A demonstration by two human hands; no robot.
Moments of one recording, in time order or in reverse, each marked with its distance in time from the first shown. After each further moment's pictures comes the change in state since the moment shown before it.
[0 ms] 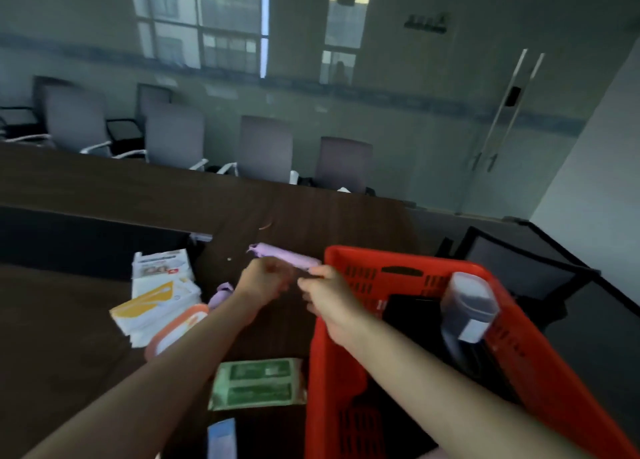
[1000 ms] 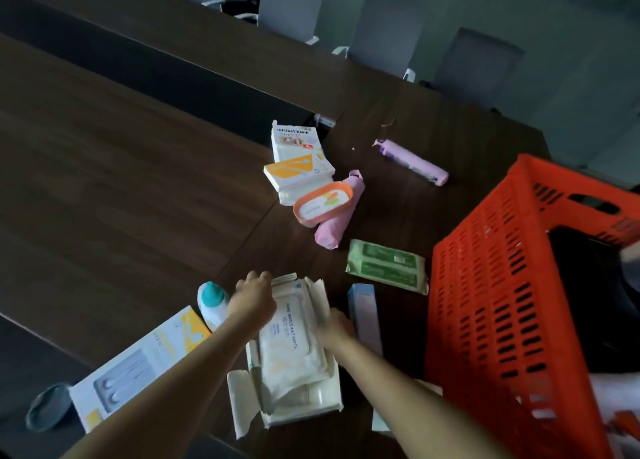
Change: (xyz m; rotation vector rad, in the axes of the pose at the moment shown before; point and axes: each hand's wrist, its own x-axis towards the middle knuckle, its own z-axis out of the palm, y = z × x) left_hand -0.176 -0.268 -0.153 0.716 0.112 -0.473; right_hand -0.075 0.237 0.237 -0.861 -0.294 0.407
